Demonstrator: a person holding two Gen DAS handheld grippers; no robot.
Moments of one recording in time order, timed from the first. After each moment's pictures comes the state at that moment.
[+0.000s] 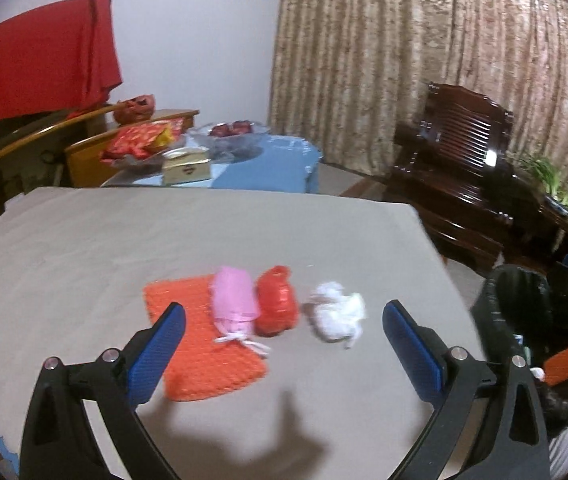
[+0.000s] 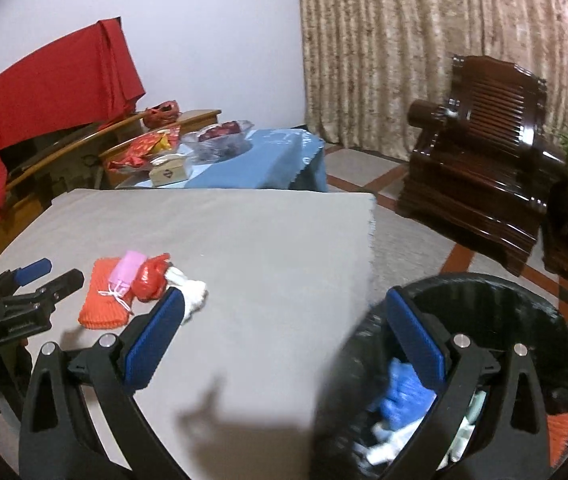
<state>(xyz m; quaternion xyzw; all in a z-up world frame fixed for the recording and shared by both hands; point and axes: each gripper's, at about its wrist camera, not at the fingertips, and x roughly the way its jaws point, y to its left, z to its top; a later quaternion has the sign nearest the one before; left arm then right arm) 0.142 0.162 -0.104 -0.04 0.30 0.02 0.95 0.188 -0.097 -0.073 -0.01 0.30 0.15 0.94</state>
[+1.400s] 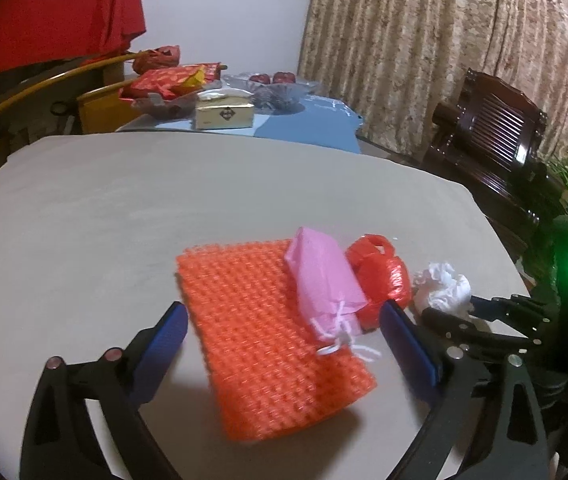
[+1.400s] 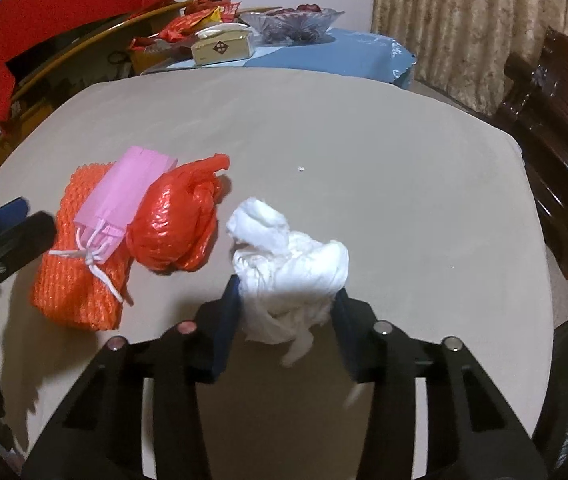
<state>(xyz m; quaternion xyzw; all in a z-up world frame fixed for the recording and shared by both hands) 0.189 0.231 -0.165 -0.08 0.36 0.03 0.93 0.284 0.067 -0.200 -0.08 0.44 0.22 0.86</state>
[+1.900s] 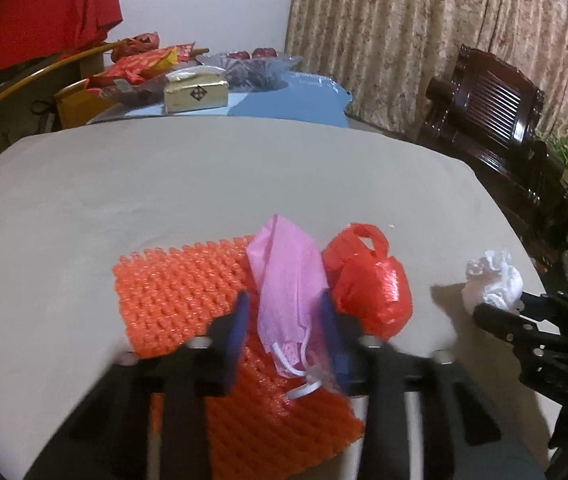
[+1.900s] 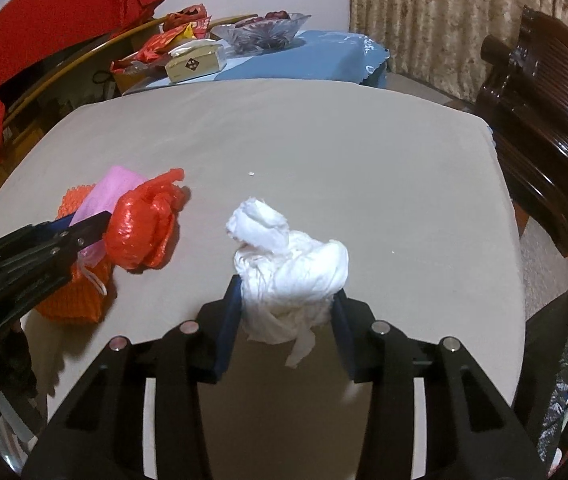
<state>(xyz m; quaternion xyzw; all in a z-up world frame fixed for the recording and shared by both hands) 0.226 0.209 -0.189 -0.06 0.39 0.02 0.92 0.281 0.025 -0.190 -0.05 0.44 0.20 0.87</state>
